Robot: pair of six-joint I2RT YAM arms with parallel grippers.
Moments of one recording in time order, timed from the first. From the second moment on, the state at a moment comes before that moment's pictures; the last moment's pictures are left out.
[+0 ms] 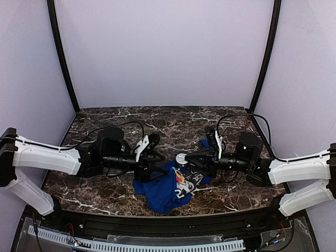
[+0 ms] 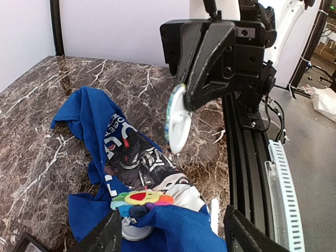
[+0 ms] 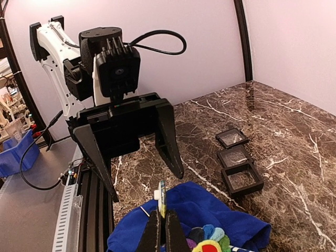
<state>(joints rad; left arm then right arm) -0.96 1.45 0.74 0.37 0.45 0.04 0.85 1.20 0.43 0.71 -0.50 0.18</state>
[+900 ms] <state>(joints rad) -0.96 1.47 0.74 0.55 0.57 -0.03 0.89 1.26 0.44 0.85 -0.59 0.24</state>
